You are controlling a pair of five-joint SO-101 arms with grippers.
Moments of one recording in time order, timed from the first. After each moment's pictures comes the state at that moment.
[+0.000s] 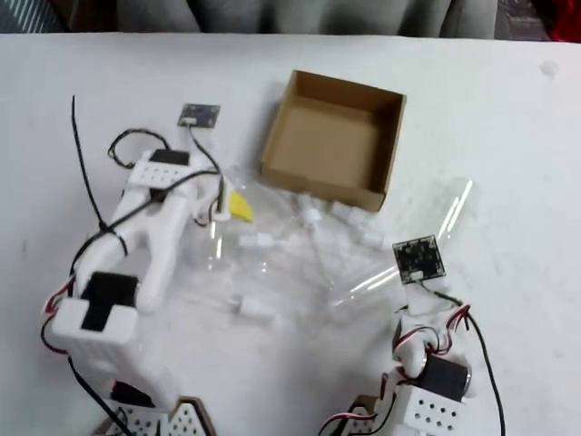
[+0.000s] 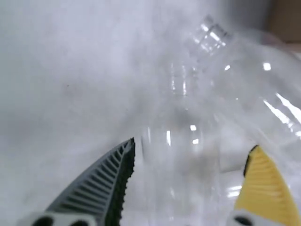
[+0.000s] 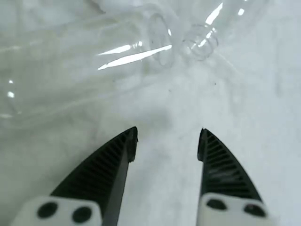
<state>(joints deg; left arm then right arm) 2.1 13.8 16.4 59.3 5.8 16.2 -102.8 96.4 70.3 32.8</state>
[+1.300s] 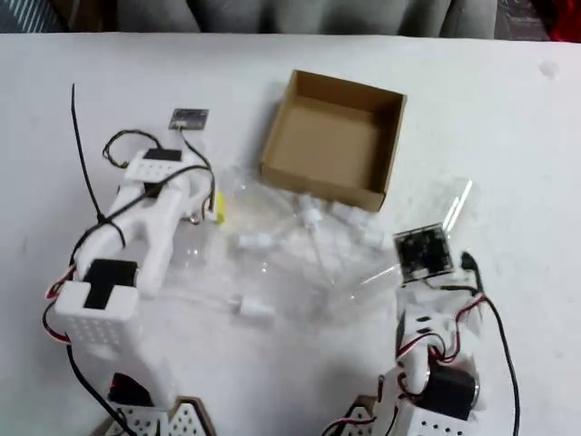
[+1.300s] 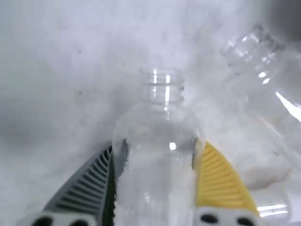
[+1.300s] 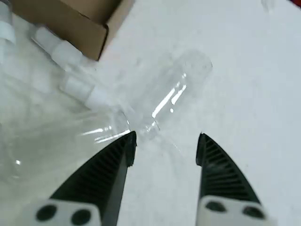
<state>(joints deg) -1.2 20.4 13.2 58.6 5.4 10.3 -103.7 80.6 66.4 32.9</state>
